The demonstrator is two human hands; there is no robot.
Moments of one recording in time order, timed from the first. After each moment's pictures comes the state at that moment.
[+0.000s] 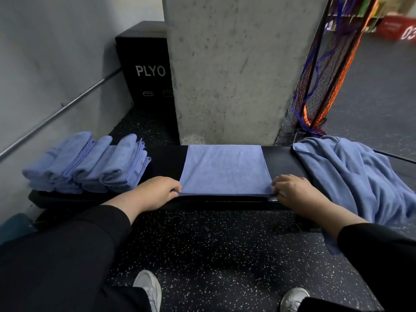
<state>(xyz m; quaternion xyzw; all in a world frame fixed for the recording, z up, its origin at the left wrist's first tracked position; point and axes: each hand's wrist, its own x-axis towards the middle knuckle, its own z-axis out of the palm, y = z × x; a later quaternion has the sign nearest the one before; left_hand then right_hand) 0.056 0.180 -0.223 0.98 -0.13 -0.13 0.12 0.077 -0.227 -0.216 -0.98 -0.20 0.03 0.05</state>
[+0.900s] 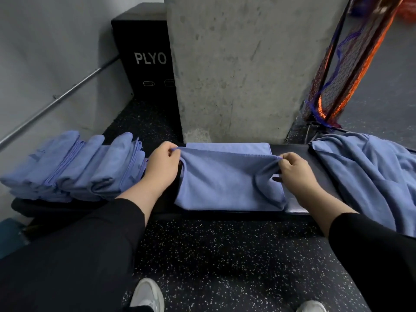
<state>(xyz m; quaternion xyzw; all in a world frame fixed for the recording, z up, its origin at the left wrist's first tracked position) 0.132 0.157 -0.223 0.88 0.14 0.13 0.42 0.160 -0.164 -0.239 -0.83 0.11 -0.01 0.55</state>
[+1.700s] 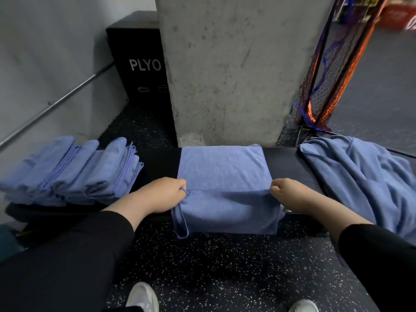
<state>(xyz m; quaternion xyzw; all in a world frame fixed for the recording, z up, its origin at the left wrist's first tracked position) 0.094 0.153 -0.220 0.97 -0.07 -0.17 0.16 0.121 -0.188 -0.214 -0.96 -0.03 0.18 0.19</state>
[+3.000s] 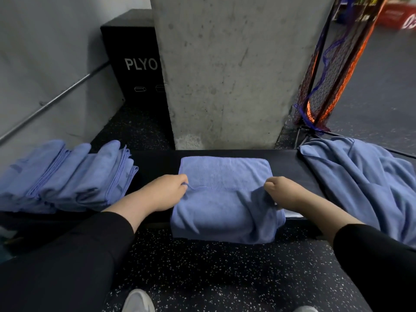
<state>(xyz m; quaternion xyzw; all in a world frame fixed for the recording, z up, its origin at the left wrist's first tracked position) 0.118 0.141 -0.223 0.97 -0.05 -0.15 0.18 0.138 -0.174 -0.217 -0.96 -0.02 0.18 0.20</state>
